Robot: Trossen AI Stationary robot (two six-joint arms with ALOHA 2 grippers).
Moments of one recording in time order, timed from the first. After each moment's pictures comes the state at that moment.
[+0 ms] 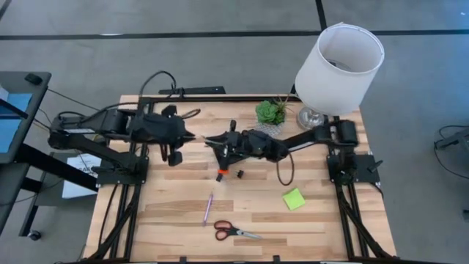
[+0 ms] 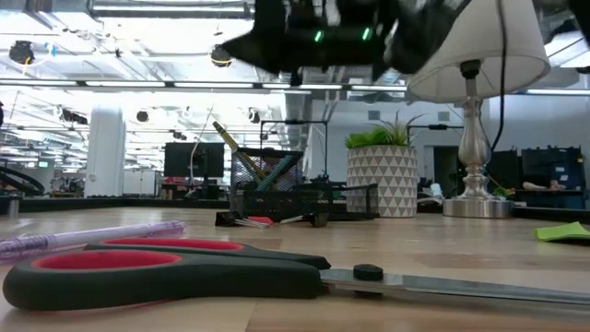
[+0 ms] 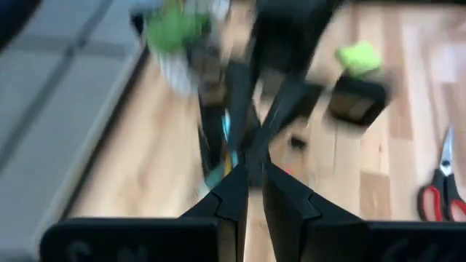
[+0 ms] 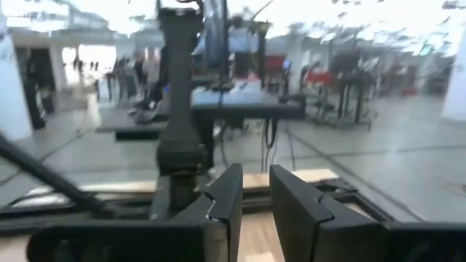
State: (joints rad) left arm -0.09 1.13 1.37 -0.99 -0.29 -0.15; right arm 0.00 1.93 1.10 0.90 0.13 -0.07
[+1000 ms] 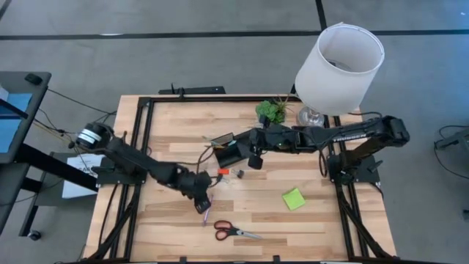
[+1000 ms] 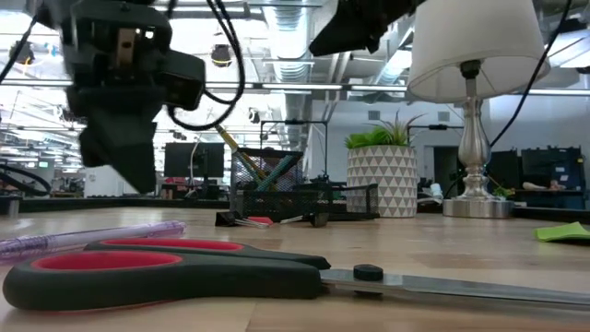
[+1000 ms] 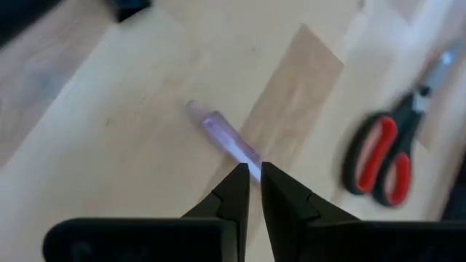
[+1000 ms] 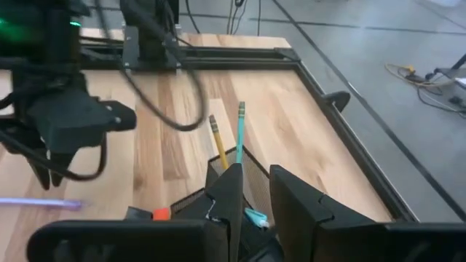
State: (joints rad) left arm -0.38 1.56 0.78 -0.23 -0.02 -1.01; right arm 0.06 1.44 1.10 -0.15 0.32 -0.05
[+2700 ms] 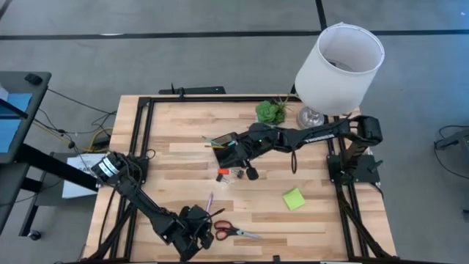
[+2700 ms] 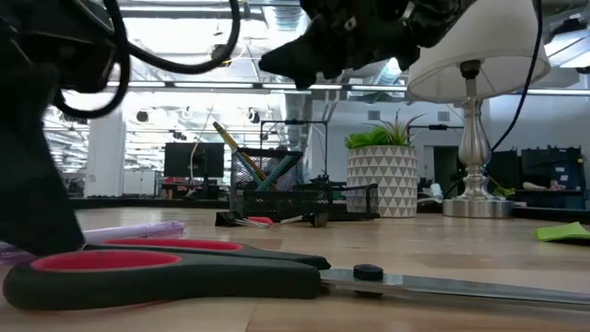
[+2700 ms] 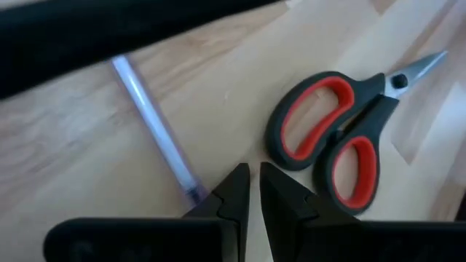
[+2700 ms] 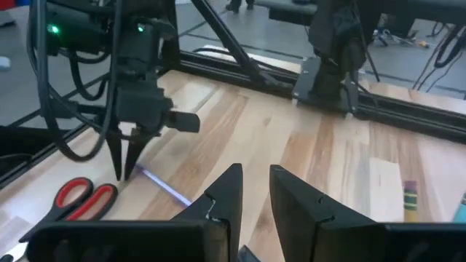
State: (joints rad) left arm -0.81 1.95 1.08 -0.27 -0.57 -1.61; right arm -0.06 1.72 1.05 0.28 -0.45 -0.27
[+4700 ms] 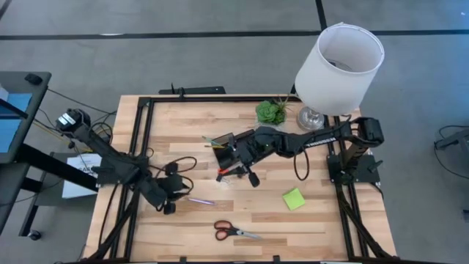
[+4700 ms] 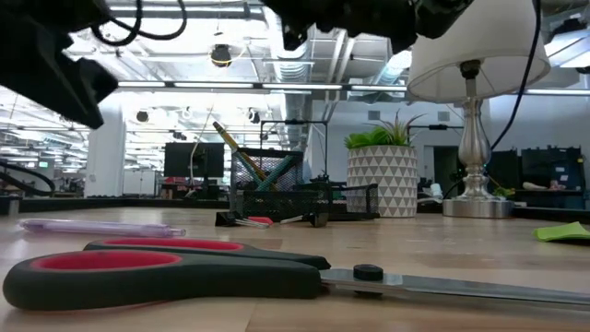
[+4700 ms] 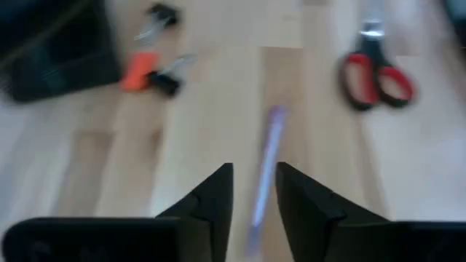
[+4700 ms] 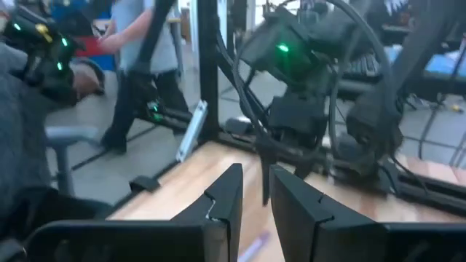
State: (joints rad) left arm -0.65 1.07 0.52 -0.30 -0.43 -0.55; right arm 0.01 1.71 1.05 0.54 -0.53 -0.12
